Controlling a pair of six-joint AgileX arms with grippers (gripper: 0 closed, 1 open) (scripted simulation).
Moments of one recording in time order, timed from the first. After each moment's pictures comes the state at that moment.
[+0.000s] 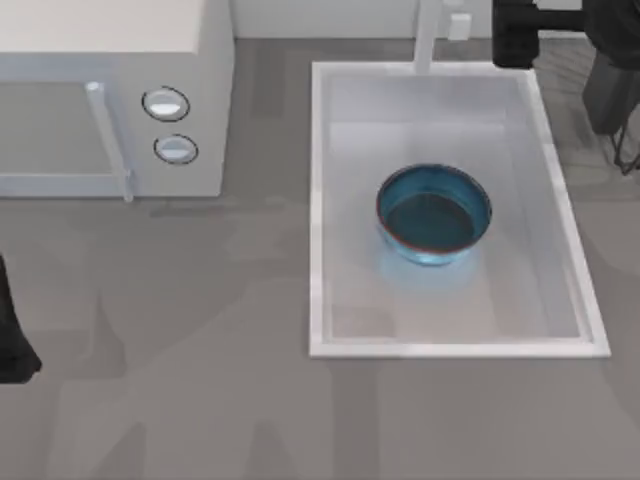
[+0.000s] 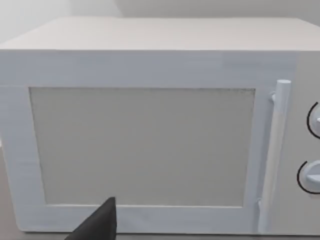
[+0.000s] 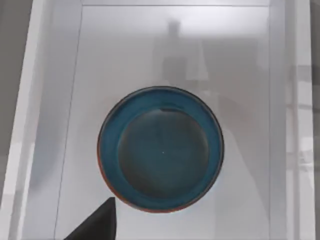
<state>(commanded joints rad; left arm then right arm) 0.00 0.00 0.00 0.00 0.00 0.00 0.32 1.73 1.61 -0.82 0.07 0.29</state>
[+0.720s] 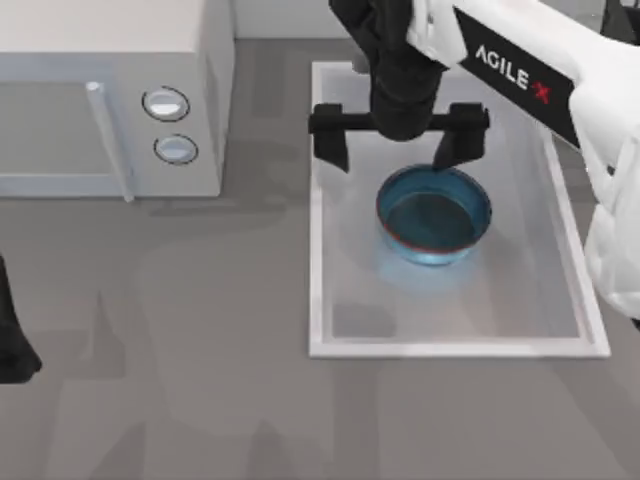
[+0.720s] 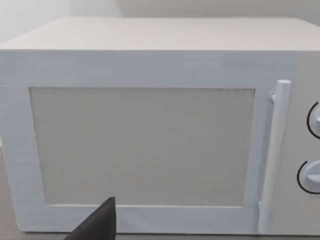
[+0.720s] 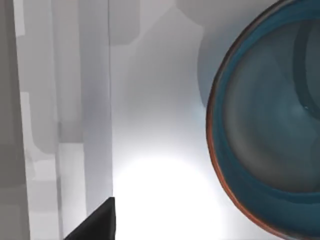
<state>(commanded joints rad) 0.00 0.00 0.00 0.00 0.00 0.00 0.51 2.63 2.48 -1.24 0.11 0.52</state>
